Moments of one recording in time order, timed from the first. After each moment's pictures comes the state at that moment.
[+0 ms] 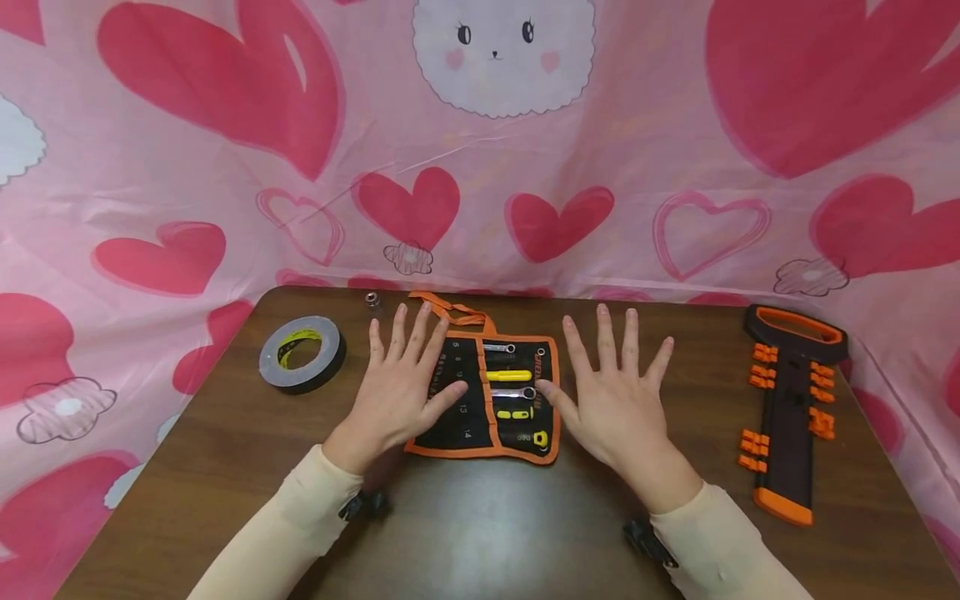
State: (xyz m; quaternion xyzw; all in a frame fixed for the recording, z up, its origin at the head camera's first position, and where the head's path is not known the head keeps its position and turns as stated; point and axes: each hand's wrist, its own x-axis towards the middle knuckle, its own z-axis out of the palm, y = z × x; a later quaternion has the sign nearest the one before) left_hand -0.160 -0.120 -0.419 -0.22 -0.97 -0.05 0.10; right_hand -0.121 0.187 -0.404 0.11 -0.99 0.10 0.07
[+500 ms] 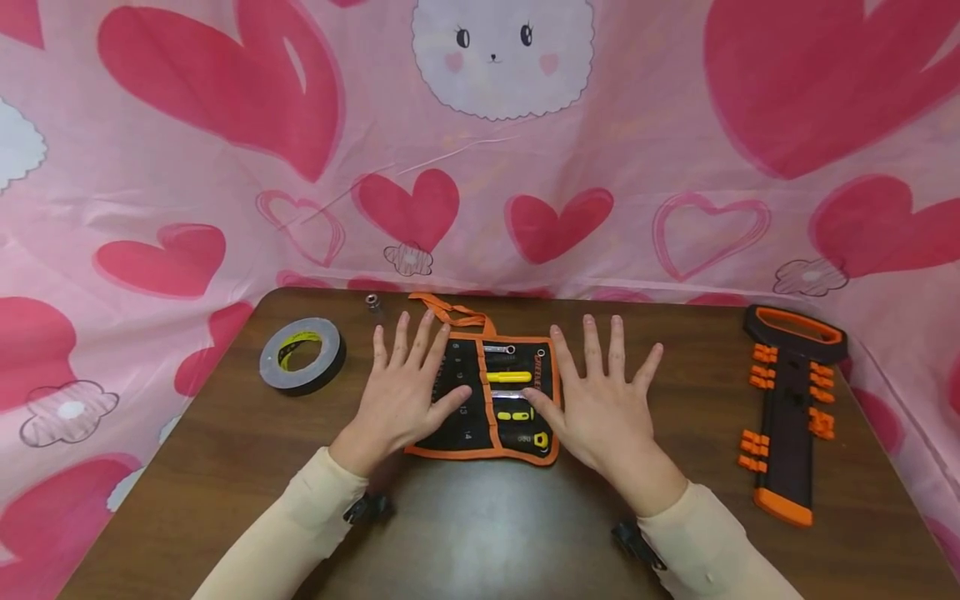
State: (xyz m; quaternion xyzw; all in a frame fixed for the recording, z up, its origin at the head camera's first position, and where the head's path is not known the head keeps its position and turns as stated) left_hand -0.160 -0.115 -0.423 -0.20 -0.98 -0.03 0.06; right_hand -0.119 0.172 -0.400 0.10 -0.99 0.09 0.04
